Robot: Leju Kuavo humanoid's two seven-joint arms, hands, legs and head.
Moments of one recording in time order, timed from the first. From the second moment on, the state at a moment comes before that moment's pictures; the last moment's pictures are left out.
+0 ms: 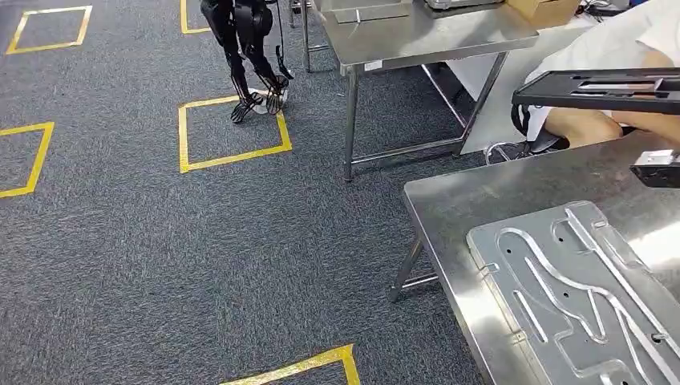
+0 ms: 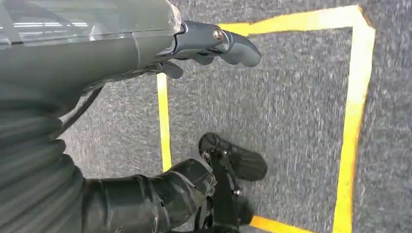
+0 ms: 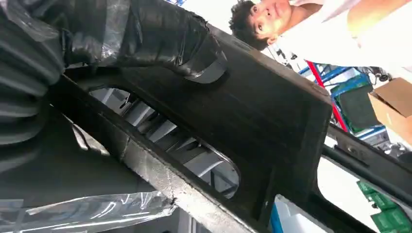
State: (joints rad) left arm -0.10 -0.13 1.29 -0.21 -0.96 -0.08 -0.45; right arm -1.85 -1.19 1.39 -1.58 0.78 0.72 0.07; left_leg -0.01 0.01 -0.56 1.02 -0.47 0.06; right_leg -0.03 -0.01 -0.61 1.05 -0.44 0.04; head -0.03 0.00
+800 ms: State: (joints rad) left arm -0.11 -0.13 1.29 -0.21 -0.97 -0.08 -0.44; right arm -1.82 -1.18 1.39 -1.58 0.74 0.70 0.11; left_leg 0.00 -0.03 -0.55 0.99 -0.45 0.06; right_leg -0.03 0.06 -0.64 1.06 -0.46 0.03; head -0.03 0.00
